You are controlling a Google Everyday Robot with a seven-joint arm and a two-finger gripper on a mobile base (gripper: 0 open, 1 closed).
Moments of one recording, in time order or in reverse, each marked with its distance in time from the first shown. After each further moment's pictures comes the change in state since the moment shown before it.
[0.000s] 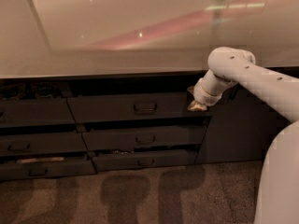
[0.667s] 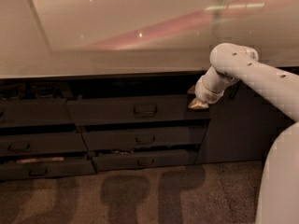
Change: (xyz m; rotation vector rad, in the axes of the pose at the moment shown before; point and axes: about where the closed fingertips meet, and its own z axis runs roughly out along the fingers) arm -0.003 -0.003 -0.010 0.000 0.000 0.000
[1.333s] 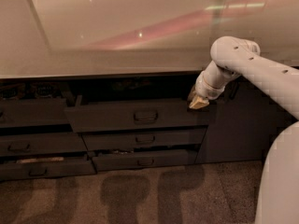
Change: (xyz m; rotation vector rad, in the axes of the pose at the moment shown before) arm -0.006 -0.004 -0.020 0.000 0.000 0.000
